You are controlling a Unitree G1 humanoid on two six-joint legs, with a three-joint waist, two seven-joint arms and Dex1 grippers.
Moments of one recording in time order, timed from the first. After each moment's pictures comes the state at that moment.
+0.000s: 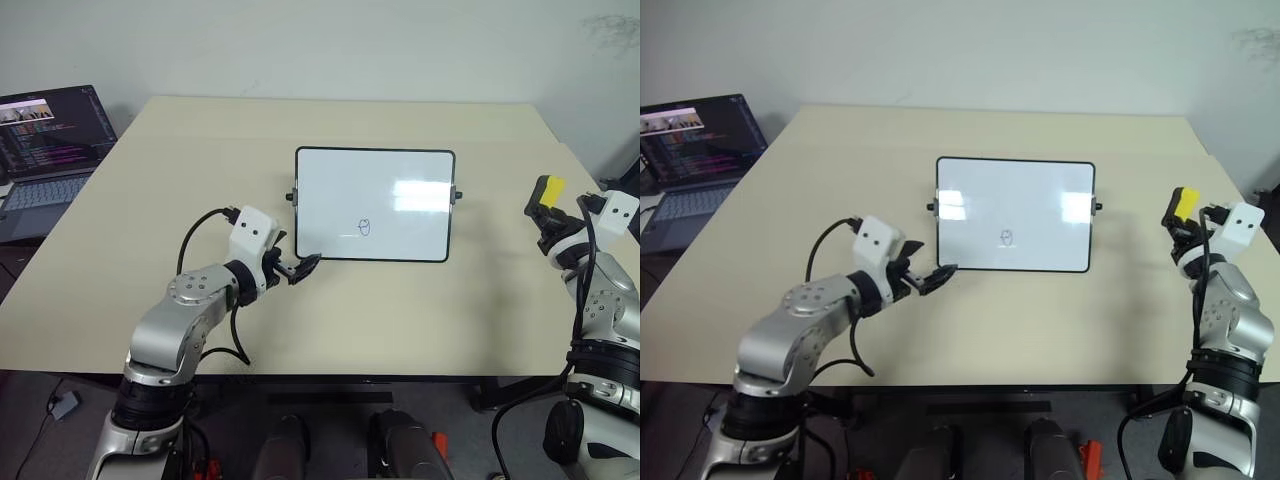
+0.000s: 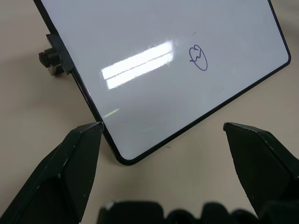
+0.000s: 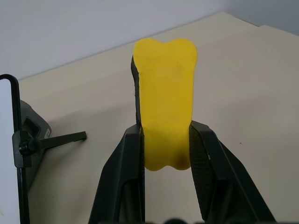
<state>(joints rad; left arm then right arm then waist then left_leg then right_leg) -0.36 0.48 -0.02 -0.36 -0.33 0.82 -0.47 -0.52 -0.44 -0.52 0.24 0.42 0.49 0.28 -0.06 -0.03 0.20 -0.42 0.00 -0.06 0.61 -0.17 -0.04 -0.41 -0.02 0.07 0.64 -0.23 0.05</state>
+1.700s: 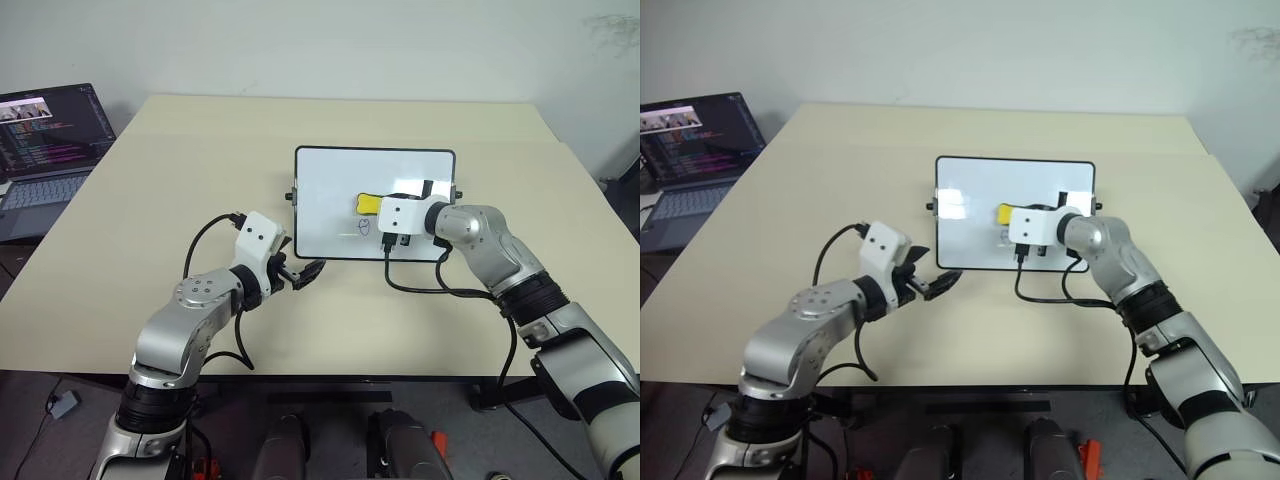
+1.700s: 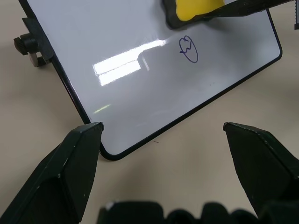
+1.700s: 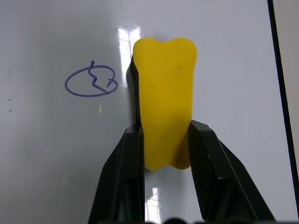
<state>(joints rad) -0.35 0.46 -0.03 -0.36 -0.33 0.82 -0.47 -0.90 -0.50 0.46 0.40 -0.47 0.01 0.62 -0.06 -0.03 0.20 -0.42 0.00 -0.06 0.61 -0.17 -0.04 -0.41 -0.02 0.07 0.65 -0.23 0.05</state>
